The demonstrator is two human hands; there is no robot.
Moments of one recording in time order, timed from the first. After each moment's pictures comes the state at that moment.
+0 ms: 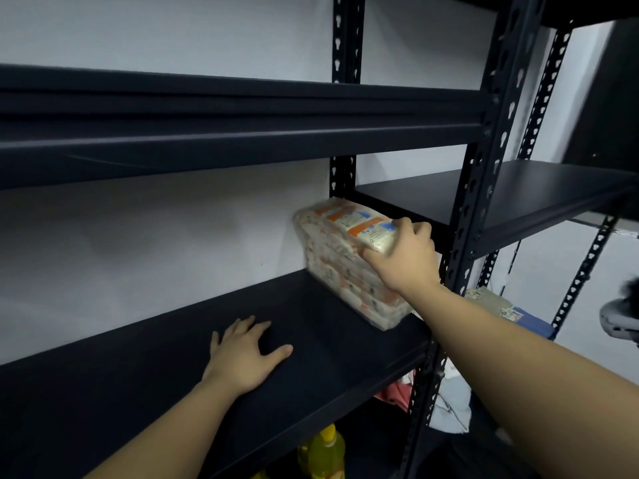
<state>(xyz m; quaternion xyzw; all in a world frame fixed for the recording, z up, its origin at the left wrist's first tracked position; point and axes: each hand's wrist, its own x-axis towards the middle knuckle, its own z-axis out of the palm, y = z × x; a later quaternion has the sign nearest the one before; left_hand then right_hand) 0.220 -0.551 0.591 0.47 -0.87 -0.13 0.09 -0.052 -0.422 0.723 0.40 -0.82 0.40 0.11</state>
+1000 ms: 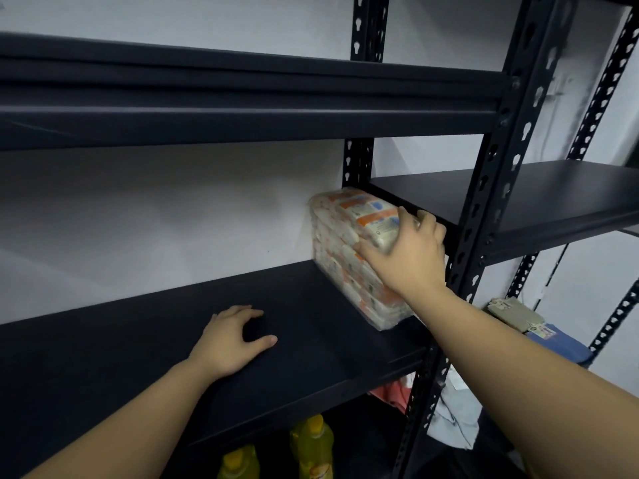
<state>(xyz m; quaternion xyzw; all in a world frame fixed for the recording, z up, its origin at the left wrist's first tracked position) 0.229 -0.541 0.593 0.46 -0.85 -0.19 0.16 -0.069 -0.420 0.721 0.45 -0.80 0.35 0.16</state>
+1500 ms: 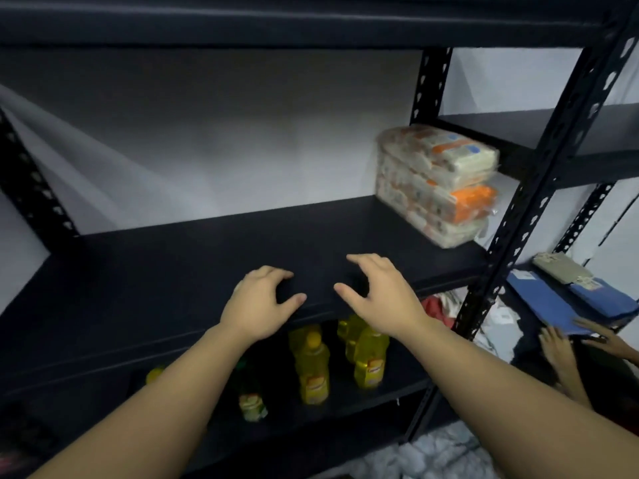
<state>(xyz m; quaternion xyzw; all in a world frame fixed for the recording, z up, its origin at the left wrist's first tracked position) 0.365 -0.428 0.586 0.48 -0.84 -0.14 0.21 0.132 -0.334 0.608 0.67 -0.67 0.31 -0.04</state>
